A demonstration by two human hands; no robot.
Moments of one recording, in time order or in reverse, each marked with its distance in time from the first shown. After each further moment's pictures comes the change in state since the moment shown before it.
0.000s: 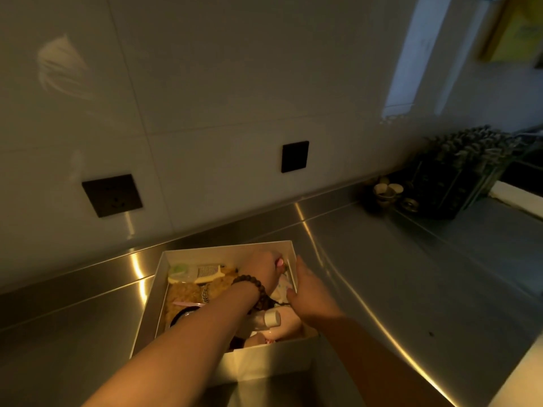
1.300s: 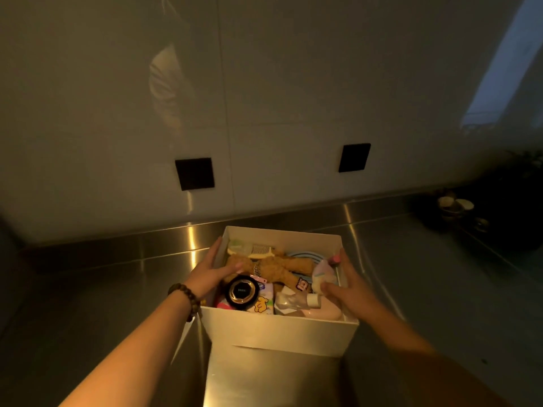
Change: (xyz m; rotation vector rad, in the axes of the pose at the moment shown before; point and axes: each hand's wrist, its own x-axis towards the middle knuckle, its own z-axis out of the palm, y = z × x) left_hand -0.146 -0.125 -0.089 -0.873 0.062 -0.533; right_hand -0.007 0.014 0.003 0.352 -0.153 -0.047
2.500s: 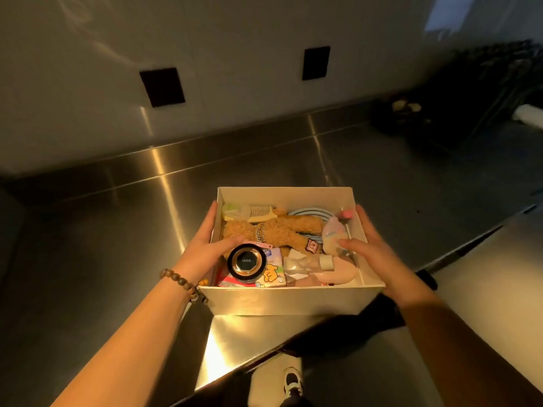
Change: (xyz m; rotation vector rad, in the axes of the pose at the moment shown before) left_hand -0.183 -0.057 0.041 -0.114 -0.176 0.085; right_hand -0.226 0.037 0.012 0.467 0.026 0.156
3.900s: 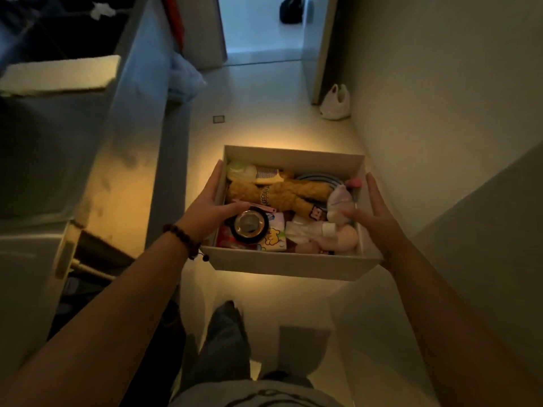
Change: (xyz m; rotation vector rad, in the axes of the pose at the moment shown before) left_hand 0.035 0.068 0.905 0.354 -1.364 0.126; right_hand -0.395 0.159 -0.582 0.207 1.408 -0.004
